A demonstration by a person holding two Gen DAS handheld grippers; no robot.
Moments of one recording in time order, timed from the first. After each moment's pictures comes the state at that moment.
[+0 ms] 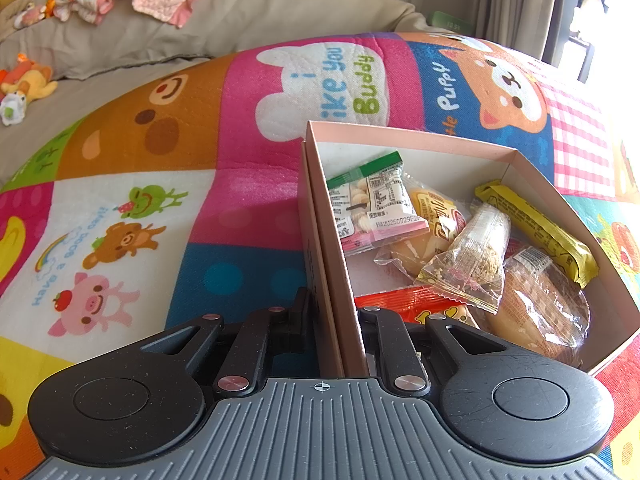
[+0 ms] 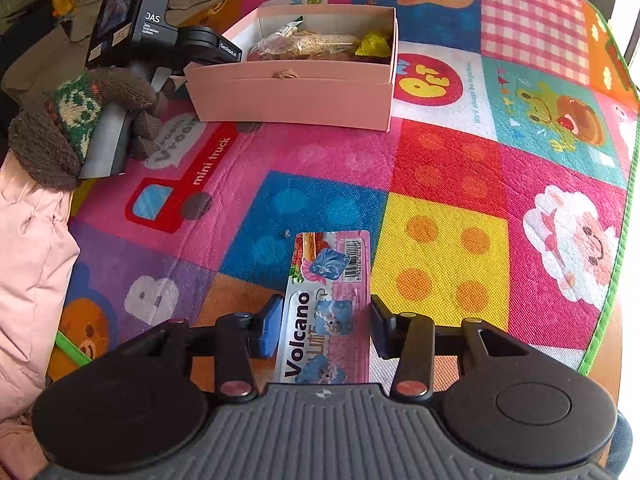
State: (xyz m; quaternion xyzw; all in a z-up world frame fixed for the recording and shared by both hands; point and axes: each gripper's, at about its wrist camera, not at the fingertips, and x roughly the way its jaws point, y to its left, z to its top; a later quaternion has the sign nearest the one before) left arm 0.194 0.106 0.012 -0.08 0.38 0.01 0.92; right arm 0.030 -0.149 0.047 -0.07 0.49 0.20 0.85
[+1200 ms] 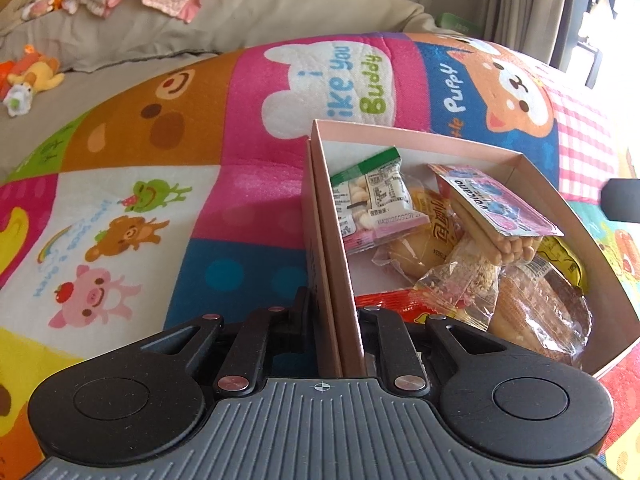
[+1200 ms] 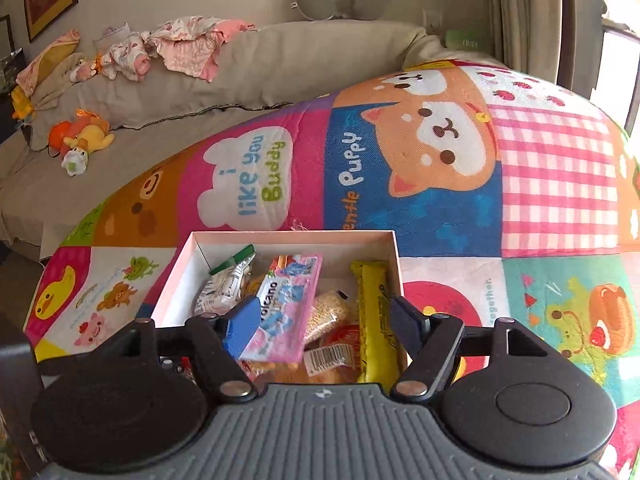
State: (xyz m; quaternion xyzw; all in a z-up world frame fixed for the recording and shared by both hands) left arm 0.195 0.104 0.013 -0.08 0.38 0.02 0.92; right arm 0.233 -0.077 0.110 -0.02 0.36 0.14 0.92
